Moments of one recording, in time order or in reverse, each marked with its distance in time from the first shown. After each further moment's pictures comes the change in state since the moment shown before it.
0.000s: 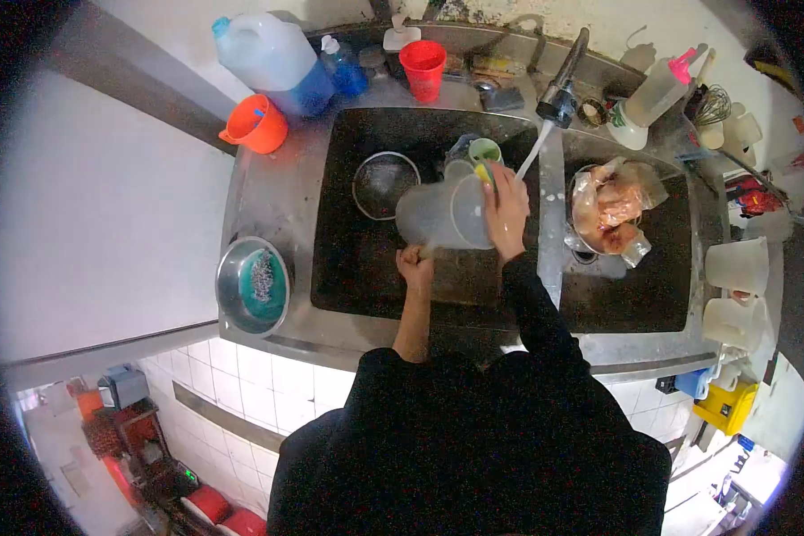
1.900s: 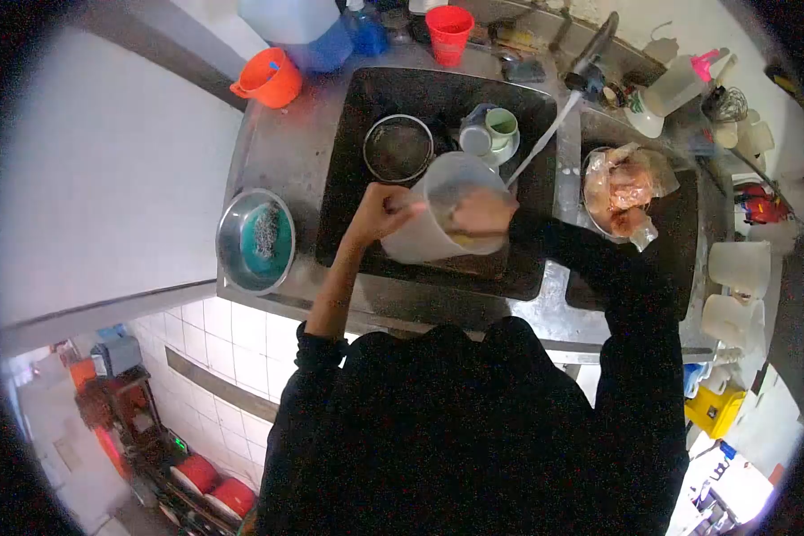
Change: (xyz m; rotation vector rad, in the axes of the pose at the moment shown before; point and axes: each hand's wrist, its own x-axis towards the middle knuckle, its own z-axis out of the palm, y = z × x) left_hand -0.080 -0.046 0.145 2.626 -0.949 0.311; right_hand -0.018 -0.036 0.013 -0.287 -1.309 -0.856
